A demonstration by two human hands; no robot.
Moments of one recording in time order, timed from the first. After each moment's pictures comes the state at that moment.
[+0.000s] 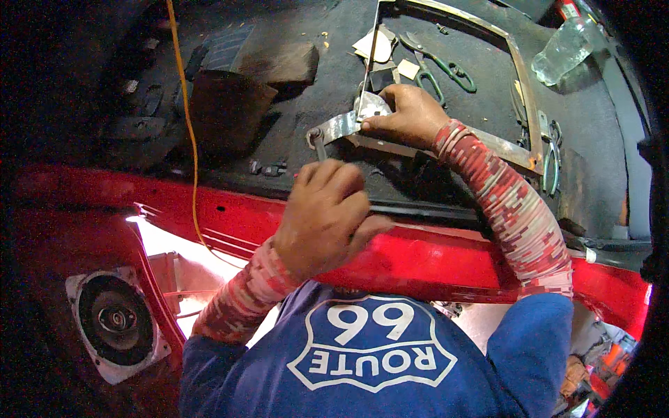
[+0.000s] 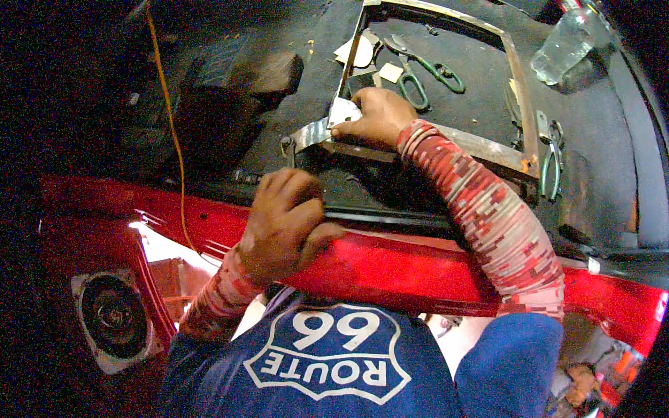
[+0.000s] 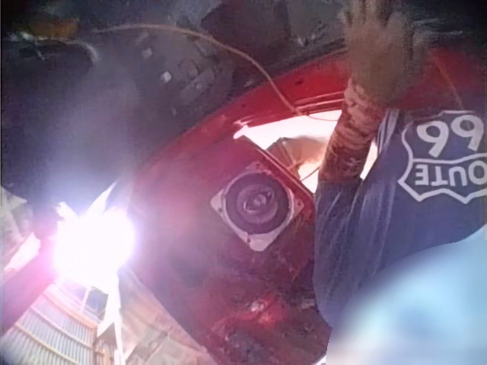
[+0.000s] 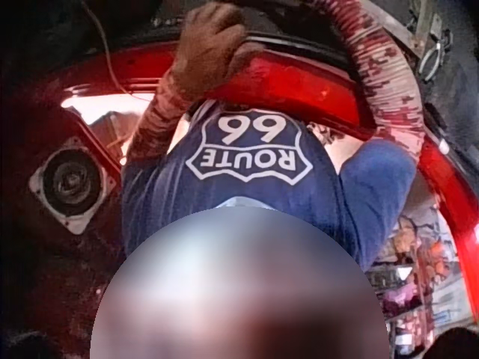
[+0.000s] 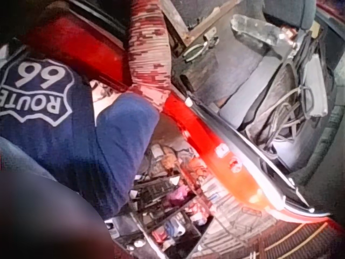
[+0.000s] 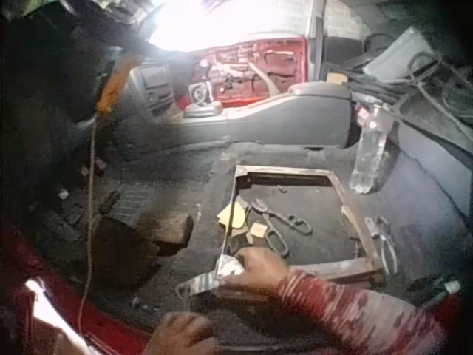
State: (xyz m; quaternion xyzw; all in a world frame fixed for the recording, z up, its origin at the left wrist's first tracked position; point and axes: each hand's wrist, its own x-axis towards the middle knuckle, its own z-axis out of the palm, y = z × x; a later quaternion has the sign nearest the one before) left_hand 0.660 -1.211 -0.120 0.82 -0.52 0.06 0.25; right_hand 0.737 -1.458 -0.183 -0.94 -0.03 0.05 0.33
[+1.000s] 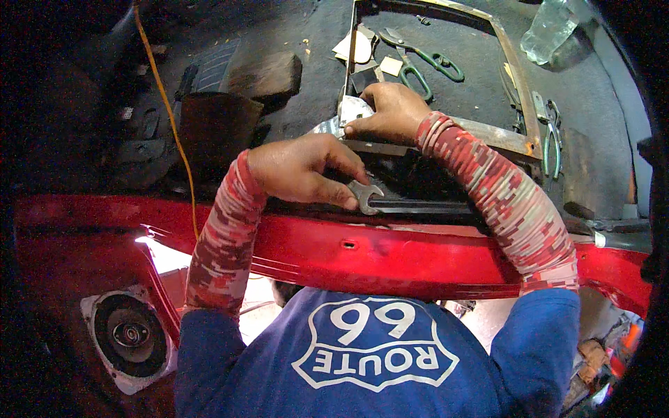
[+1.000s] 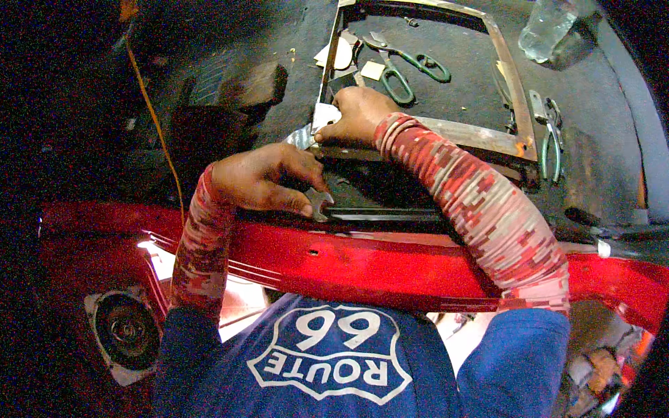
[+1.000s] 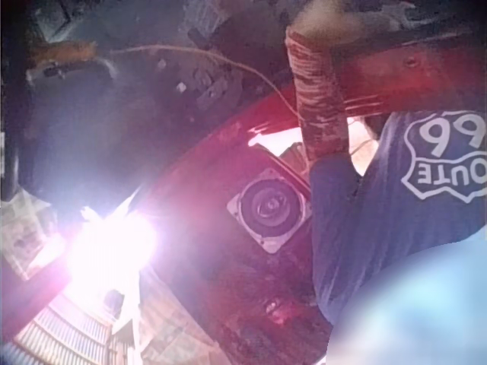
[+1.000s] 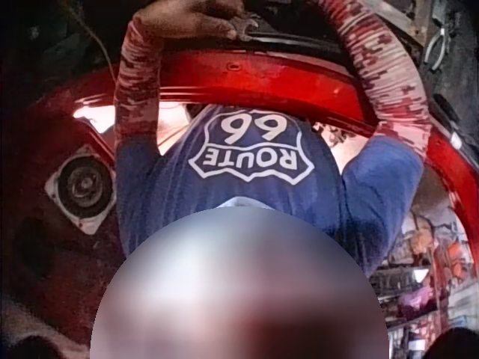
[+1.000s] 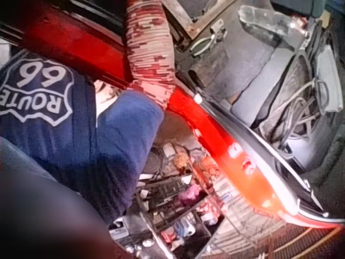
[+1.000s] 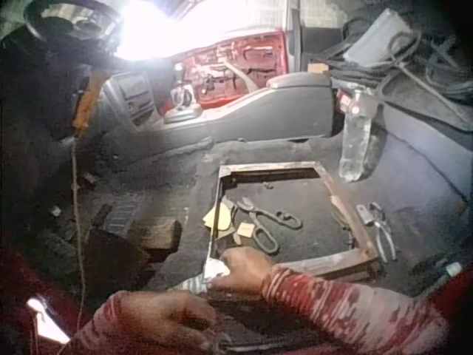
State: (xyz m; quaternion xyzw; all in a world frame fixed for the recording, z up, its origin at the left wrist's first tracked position) left_hand 0.766 -1.240 -0.111 0.63 -0.55 -0.45 0.31; right_hand 0.737 -1.457 -0.172 -0.94 -0.03 0.08 0.34
